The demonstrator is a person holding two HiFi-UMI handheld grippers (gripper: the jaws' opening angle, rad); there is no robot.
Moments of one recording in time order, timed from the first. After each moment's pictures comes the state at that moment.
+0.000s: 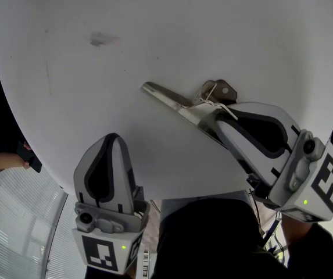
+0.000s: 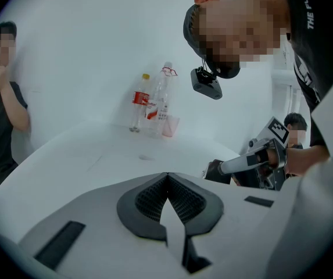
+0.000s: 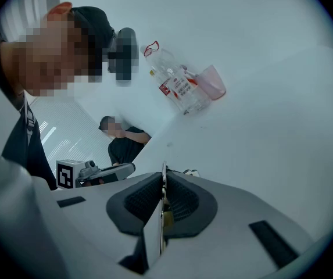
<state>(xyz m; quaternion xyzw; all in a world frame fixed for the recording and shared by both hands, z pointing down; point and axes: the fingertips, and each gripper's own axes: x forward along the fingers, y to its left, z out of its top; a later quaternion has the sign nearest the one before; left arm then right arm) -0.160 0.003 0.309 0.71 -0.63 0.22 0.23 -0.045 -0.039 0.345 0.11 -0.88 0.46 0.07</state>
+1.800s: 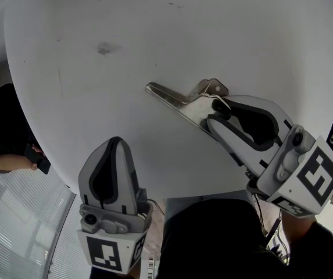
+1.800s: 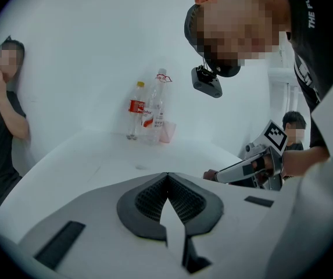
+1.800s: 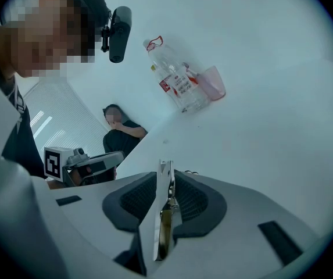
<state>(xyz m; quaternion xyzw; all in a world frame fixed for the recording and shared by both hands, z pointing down) -0.150 -0.005 0.285 0.71 -0.63 0.22 0.20 -0.041 -0.038 0.349 0.12 -0.89 0.43 0.10</state>
